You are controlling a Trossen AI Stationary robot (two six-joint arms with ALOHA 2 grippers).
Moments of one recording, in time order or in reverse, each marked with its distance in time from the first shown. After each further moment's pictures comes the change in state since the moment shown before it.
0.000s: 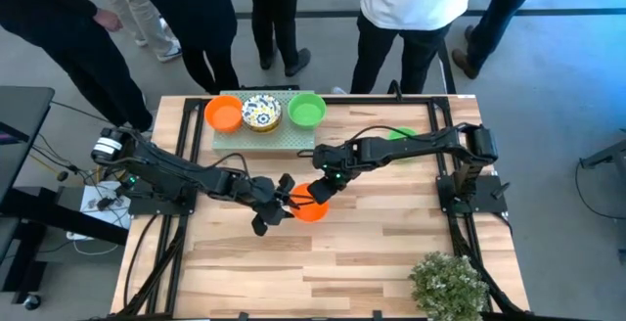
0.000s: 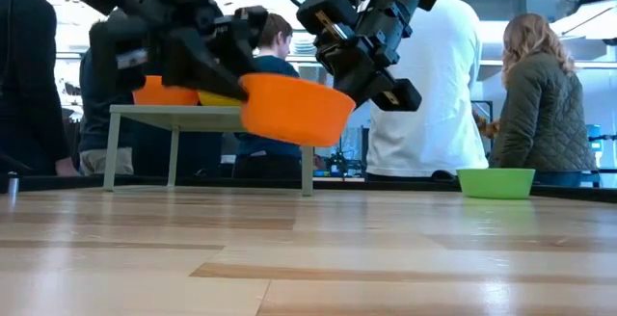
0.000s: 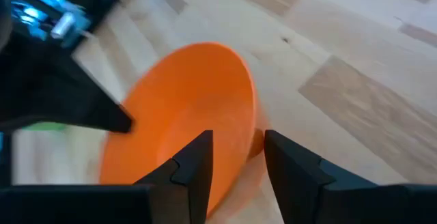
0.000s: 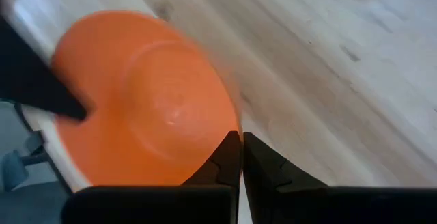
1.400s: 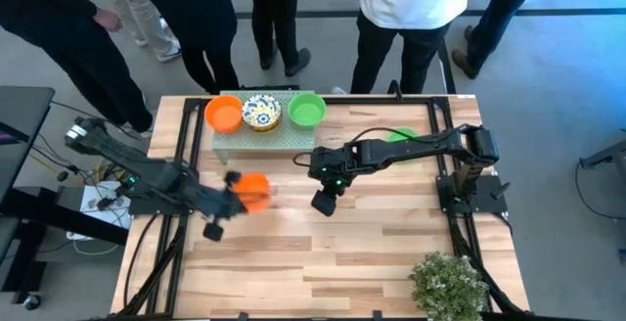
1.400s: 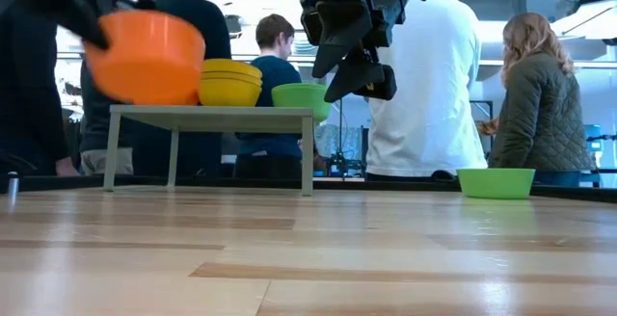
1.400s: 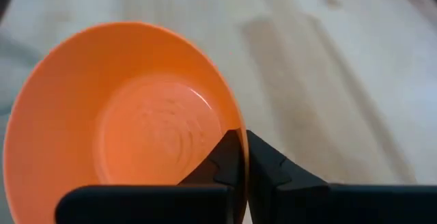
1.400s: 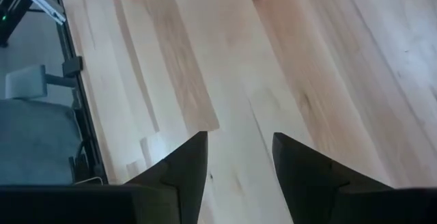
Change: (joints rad) left arm -0.264 -0.482 0.000 -0.703 -0.193 -0.712; right arm 0.036 -0.002 0.042 0.023 -0.116 -0.301
